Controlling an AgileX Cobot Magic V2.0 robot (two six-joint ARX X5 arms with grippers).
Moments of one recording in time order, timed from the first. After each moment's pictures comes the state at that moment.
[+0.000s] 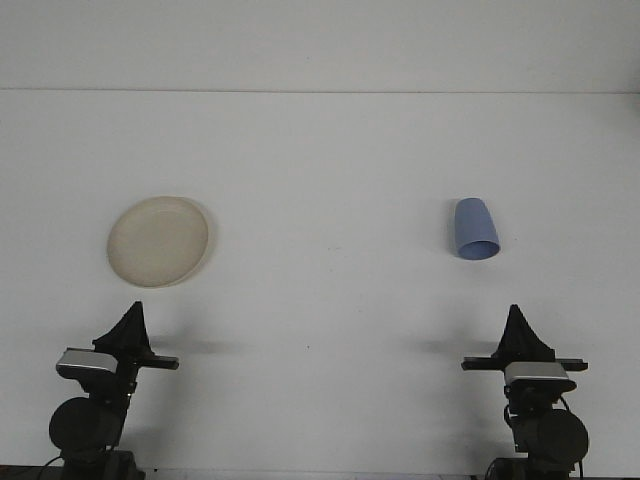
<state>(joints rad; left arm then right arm) -0.04 0.01 0.03 0.17 0.03 -0.02 -0.01 0.00 0.01 0.11 -0.02 0.01</state>
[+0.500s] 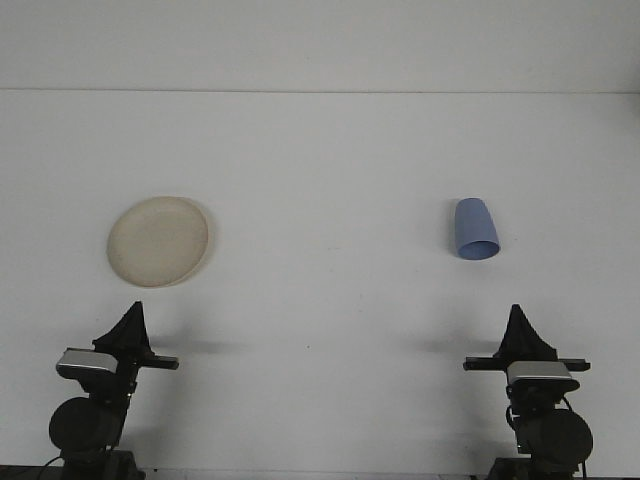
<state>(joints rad) -0.04 0.01 0.03 0.17 0.03 -0.02 -0.01 0.00 0.07 0.06 -0.02 0.02</state>
